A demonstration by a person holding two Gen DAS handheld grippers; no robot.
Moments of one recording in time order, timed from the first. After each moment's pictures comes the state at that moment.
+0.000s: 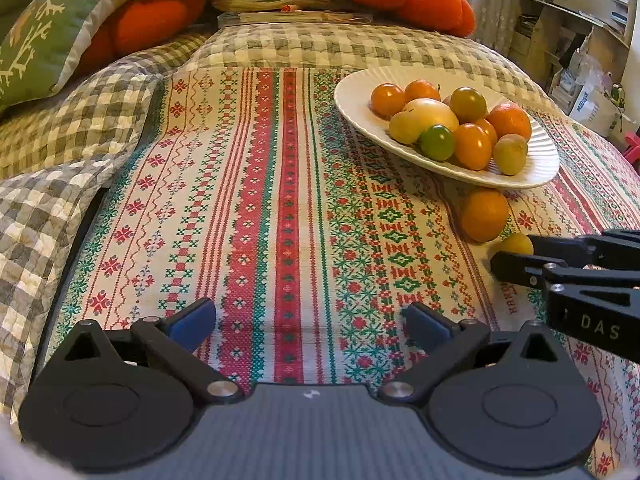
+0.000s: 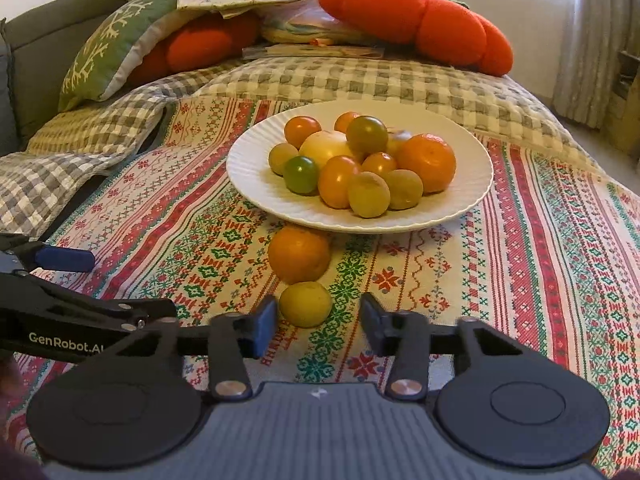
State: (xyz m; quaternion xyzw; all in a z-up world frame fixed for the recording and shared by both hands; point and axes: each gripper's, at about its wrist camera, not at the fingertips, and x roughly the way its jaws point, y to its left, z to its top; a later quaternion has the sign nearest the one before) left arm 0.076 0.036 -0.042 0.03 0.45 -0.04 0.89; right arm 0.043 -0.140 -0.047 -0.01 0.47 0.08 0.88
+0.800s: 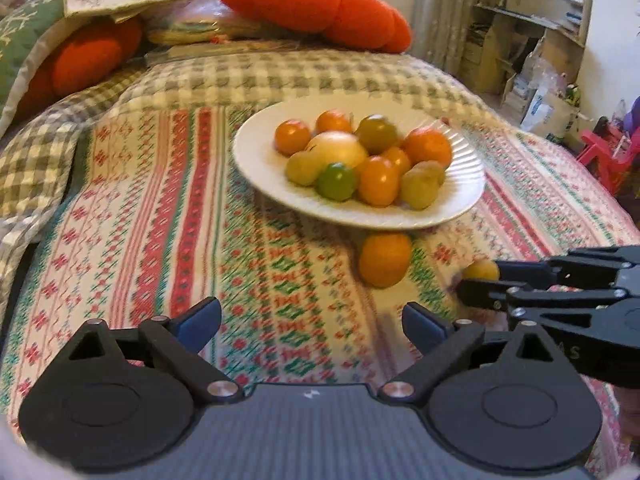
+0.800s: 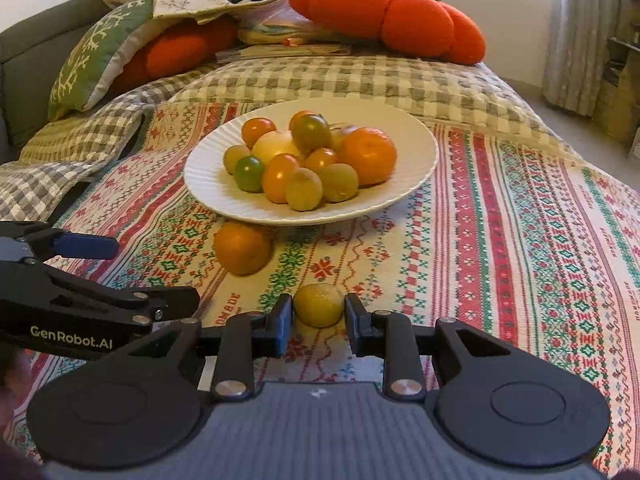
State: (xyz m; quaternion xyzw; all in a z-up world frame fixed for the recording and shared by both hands) left arm 0.090 -0.010 -0.033 0.03 0.42 -0.12 0.90; right arm 0.038 -0.175 -0.041 0.00 0.48 0.06 0.87
